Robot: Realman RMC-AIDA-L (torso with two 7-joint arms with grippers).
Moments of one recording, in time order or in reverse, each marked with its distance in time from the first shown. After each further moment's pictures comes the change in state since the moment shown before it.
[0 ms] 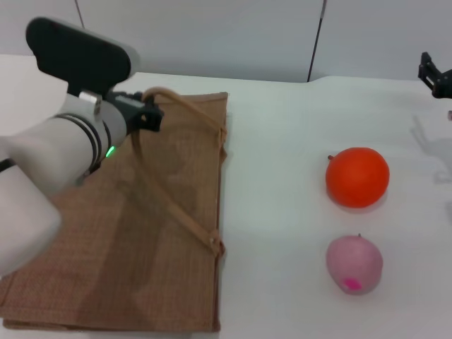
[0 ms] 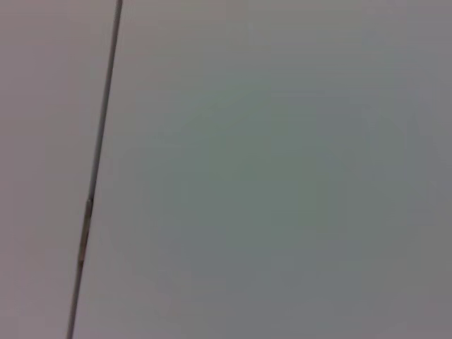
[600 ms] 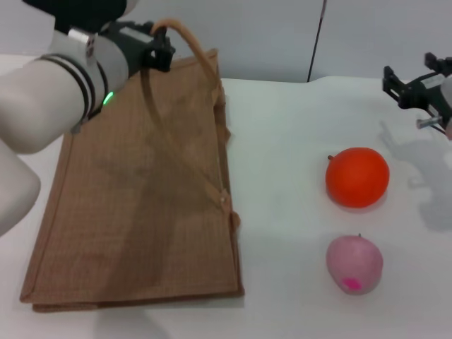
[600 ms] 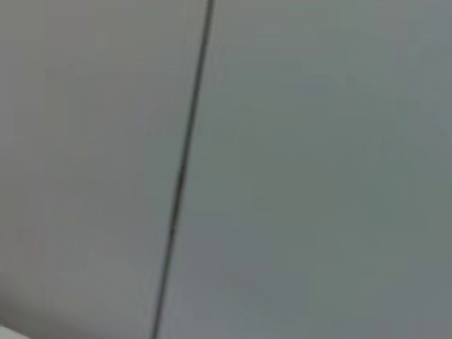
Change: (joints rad) left arm 0.006 0.050 -0.017 0.239 -0.002 0.036 0.068; right arm -0.087 0.003 -0.040 -0.260 -0.091 0.228 0.003
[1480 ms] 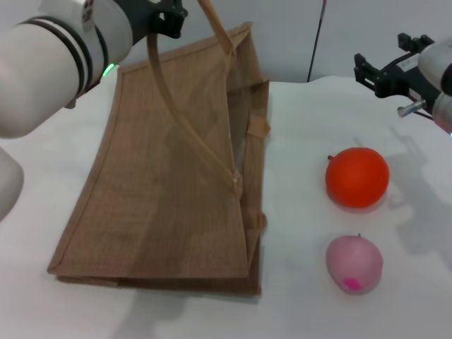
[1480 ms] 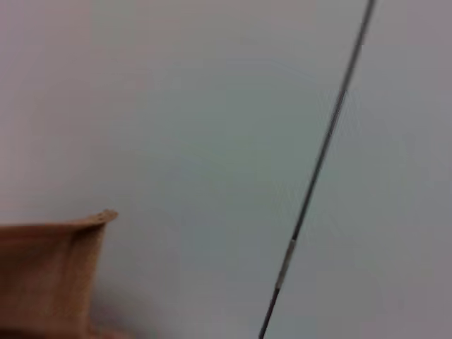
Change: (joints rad) left arm 0.035 -0.009 0.002 0.240 0.000 0.131 0.107; right arm -0.258 -0.006 -0.033 -0.760 -0.167 0.568 -0.034
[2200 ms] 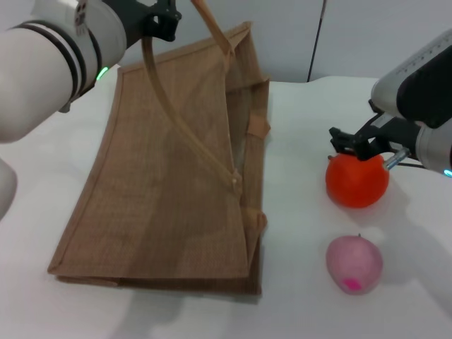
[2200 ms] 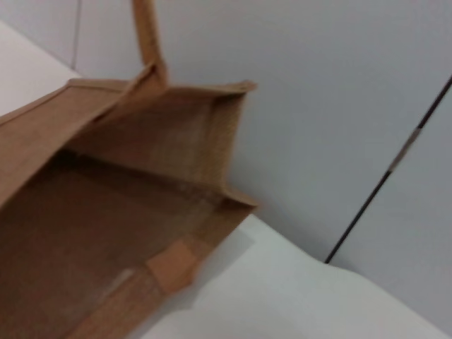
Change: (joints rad) left arm 0.020 -0.001 -0.002 0.011 0.000 0.003 0.003; right arm -0.039 0.001 -0.045 -0.401 0.121 0.698 -0.182
